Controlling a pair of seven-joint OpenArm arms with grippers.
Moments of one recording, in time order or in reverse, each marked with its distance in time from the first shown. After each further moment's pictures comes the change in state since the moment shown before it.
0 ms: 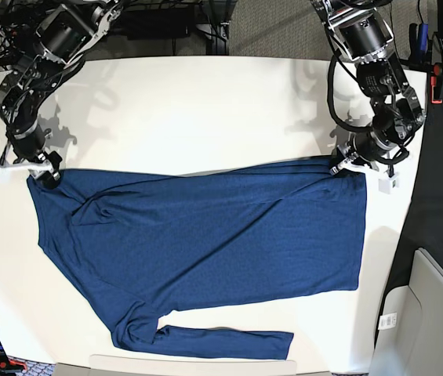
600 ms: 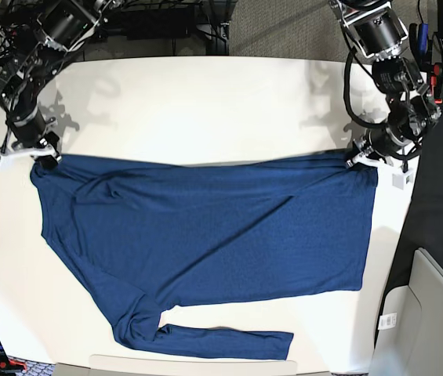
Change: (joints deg) left arm 2.2 -4.1 -0.1 1.1 -0.7 0.0 2.1; right arm -5.8 -0.5 -0.1 7.0 0.1 0.2 -4.0
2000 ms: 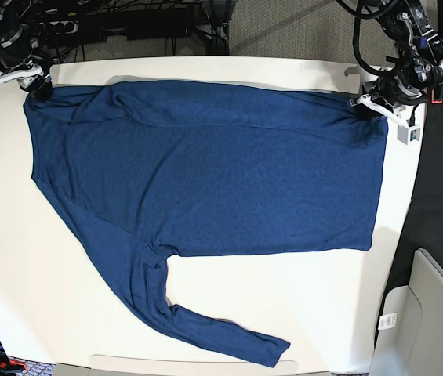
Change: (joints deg) left arm 18.4 -1.9 0.1 18.6 -0.1 -3.2 4.0; right arm -26.0 0.3 5.0 18.5 19.2 4.7 -7.5
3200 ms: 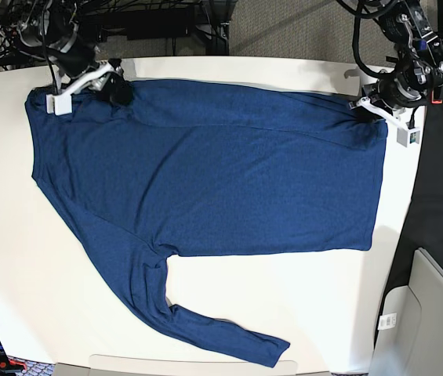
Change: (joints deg) left arm -0.8 0.1 0.2 0.0 0.2 0.0 0.0; right arm -1.4 -4.8 -20.5 2.6 1.2 5.3 -0.4
